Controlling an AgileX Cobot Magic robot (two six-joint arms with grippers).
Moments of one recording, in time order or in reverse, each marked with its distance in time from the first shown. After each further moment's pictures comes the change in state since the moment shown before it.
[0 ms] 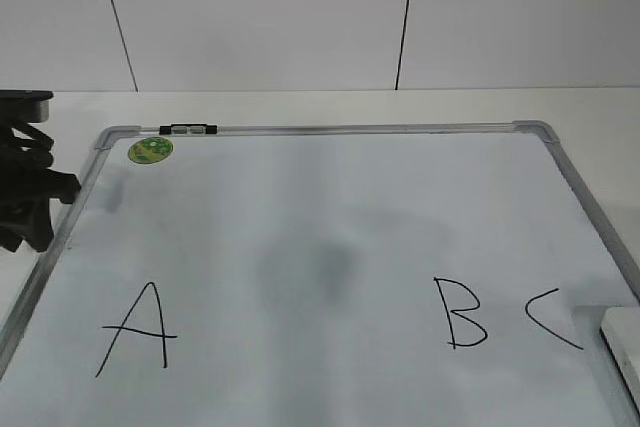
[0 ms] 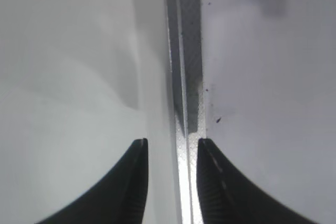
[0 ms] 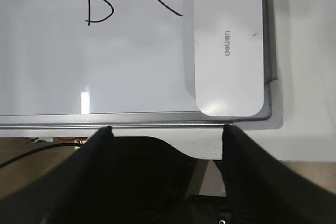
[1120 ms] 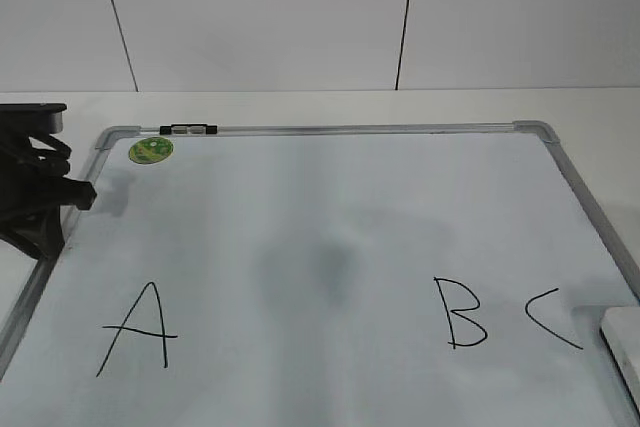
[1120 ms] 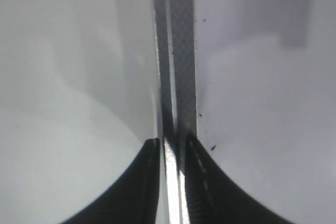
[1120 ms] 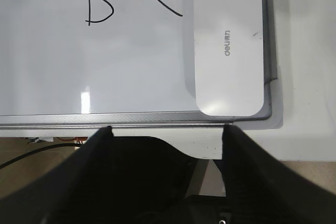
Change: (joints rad) left arm 0.000 0.072 -0.011 -0.031 -0.056 0.000; right arm 0.000 0.000 0.000 0.000 0.000 0.001
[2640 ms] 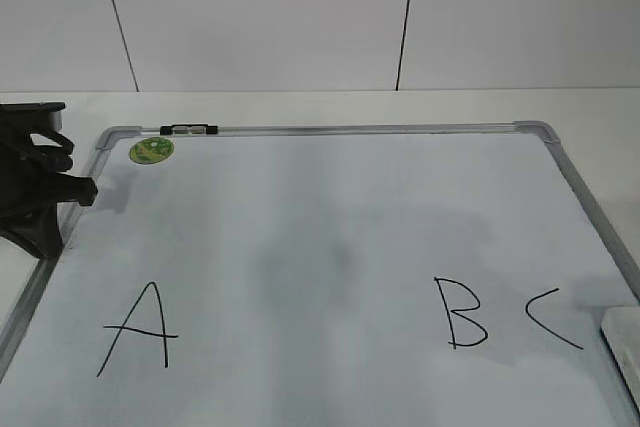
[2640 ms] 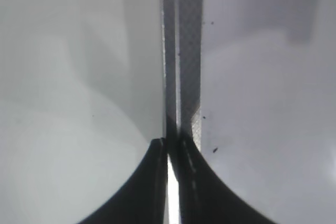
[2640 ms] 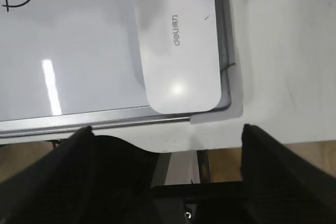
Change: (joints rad) left arm 0.000 0.021 -0.019 -0.012 0.025 -0.016; right arm 0.000 0.228 0.000 -0.120 -0.037 0.064
